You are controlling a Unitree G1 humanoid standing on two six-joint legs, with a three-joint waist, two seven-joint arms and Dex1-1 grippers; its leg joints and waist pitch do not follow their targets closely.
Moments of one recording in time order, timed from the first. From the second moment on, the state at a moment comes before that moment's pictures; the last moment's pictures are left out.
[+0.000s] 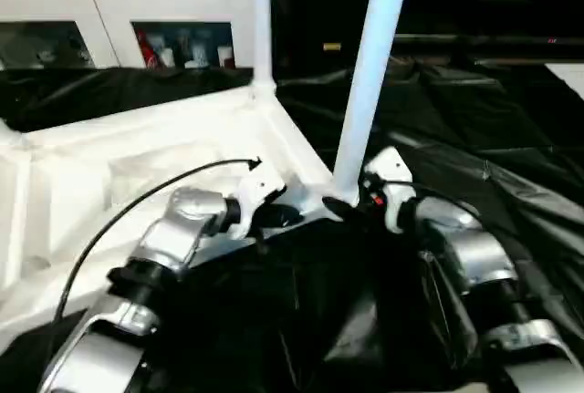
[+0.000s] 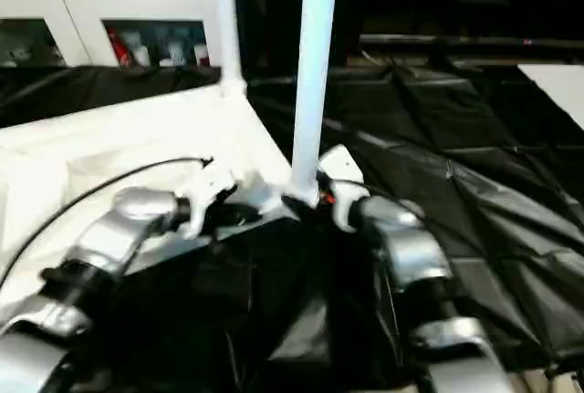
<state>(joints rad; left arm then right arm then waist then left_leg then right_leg) -0.56 0.34 -0.28 0.50 -0.03 0.20 -1.12 -0.50 -0.33 0.16 0.46 0.09 0.21 0.98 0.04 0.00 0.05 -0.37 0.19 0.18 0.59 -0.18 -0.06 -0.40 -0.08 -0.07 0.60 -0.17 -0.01</state>
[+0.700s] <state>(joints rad) -0.53 0.42 -0.30 0.48 -0.05 0.14 -1.30 -0.47 -0.38 0.22 0.39 0.13 0.25 1.20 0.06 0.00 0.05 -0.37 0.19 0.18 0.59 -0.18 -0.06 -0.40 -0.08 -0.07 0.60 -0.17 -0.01</state>
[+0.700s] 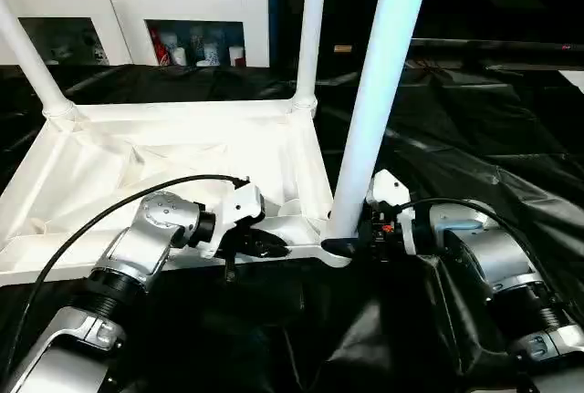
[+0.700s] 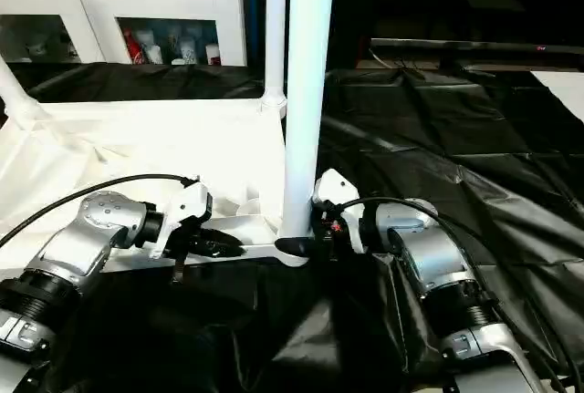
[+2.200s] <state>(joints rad) -0.56 0.39 -0.29 0.49 -0.03 0.21 -1.28 -0.48 -0.36 0.20 0.41 0.11 0.27 1.17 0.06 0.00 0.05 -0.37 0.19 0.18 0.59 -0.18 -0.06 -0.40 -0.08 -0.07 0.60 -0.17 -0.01</state>
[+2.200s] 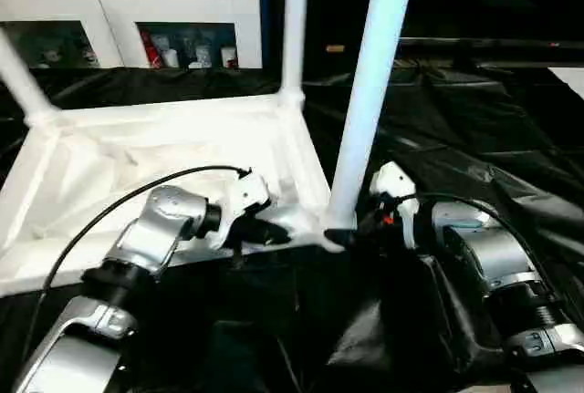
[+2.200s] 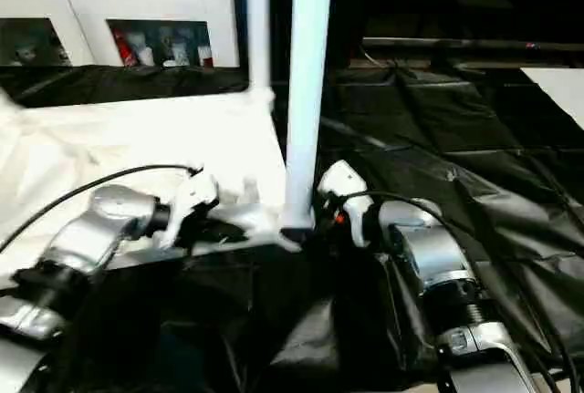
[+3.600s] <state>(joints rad) -0.60 0.27 -0.25 0.55 0.03 0.25 -1.07 -0.46 -0.27 0.09 0.43 0.07 0.27 0.88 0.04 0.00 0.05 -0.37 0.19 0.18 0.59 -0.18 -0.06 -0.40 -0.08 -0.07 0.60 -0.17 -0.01</state>
